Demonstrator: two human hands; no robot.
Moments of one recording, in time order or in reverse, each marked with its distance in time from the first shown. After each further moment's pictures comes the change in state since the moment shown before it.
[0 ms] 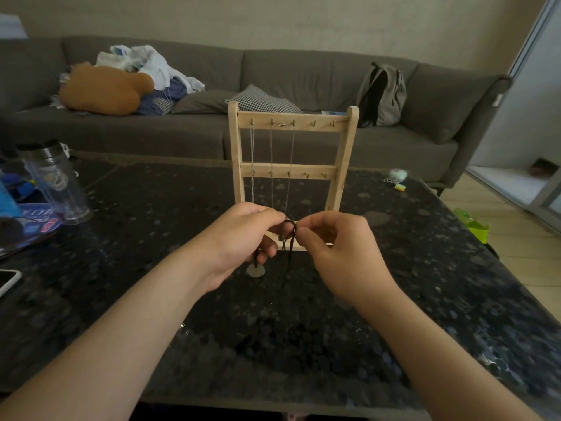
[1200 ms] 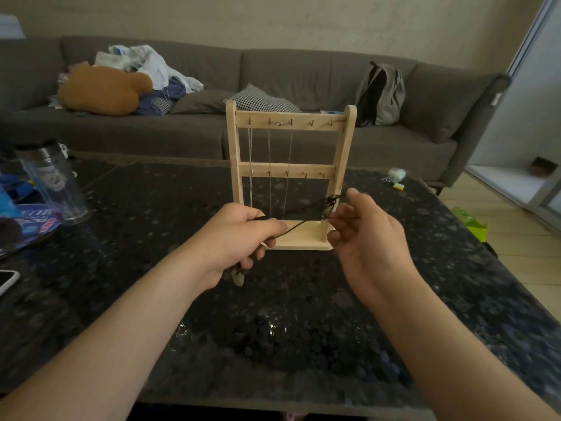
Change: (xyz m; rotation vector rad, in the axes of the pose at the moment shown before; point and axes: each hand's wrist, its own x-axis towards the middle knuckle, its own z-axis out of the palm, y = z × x) left_hand 0.003 -0.002 -0.002 0.109 0.099 -0.071; right_hand 0.013 -0.005 -0.012 0.997 0.254 0.441
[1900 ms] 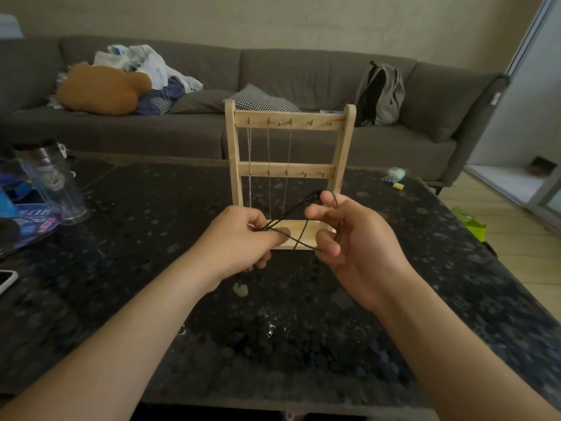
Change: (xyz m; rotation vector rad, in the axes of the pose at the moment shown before) left_hand -0.001 -0.005 0.007 0.198 0.078 0.103; right_hand -0.008 -0.005 0.001 -0.053 -0.342 0.099
